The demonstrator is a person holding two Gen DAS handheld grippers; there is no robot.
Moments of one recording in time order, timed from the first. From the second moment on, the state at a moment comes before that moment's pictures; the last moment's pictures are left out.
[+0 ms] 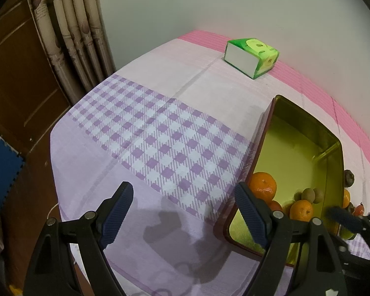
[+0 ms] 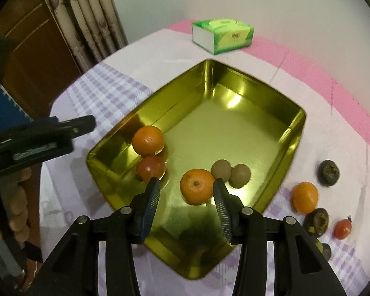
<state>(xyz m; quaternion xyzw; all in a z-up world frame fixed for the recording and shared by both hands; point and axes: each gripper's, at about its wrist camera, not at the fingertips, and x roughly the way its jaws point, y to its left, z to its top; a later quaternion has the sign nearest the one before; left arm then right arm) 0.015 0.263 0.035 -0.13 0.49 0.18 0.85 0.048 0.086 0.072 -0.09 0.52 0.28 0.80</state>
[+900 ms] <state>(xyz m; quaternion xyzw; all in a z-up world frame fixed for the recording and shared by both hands) 0.018 0.237 0.030 -0.08 0.49 0.16 0.85 0.042 -0.115 0.036 -0.05 0.58 0.12 0.81</state>
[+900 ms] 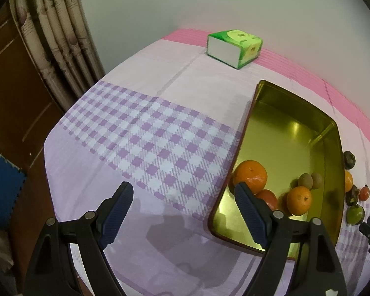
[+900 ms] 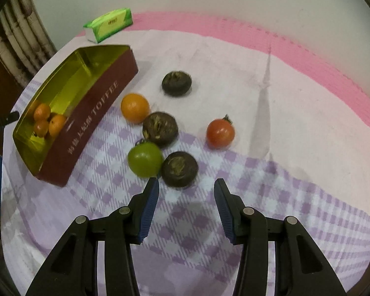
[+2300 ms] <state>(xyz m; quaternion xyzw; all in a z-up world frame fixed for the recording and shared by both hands) 0.030 0.067 0.058 0.04 0.47 -0.03 0.88 0.057 -0.177 0.006 -0.06 0.55 0.04 0.83</state>
